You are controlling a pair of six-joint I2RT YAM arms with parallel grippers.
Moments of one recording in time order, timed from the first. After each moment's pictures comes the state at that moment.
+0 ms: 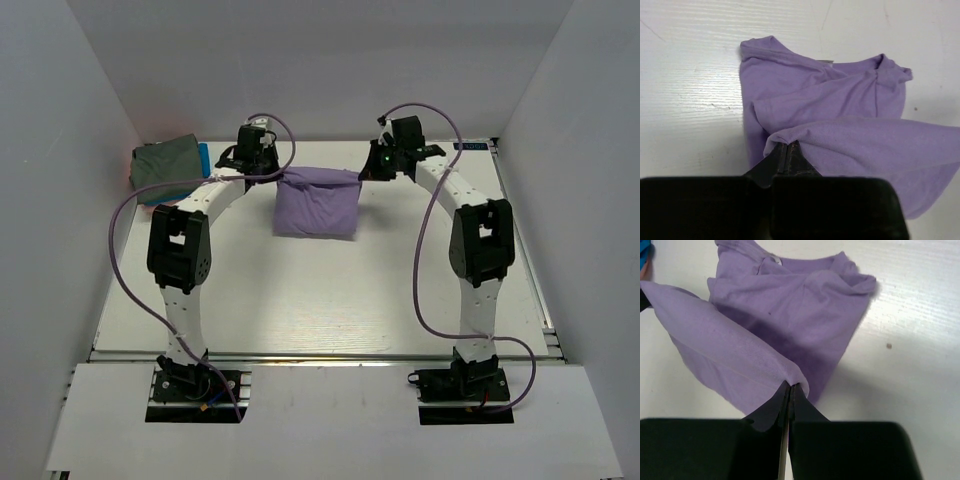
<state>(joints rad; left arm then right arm) -0.28 2.04 1.66 -0.25 0.04 -0.38 0.30 2.09 1.80 -0.46 -0.36 0.30</state>
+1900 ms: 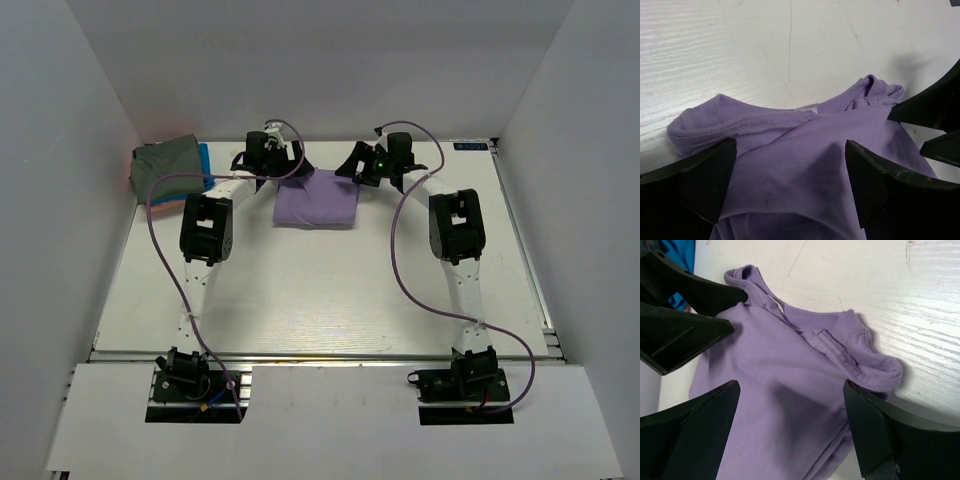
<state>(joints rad) -0.22 2.57 2.04 0.03 0.44 -0.35 0.25 2.51 1.95 0.02 -0.60 0.56</state>
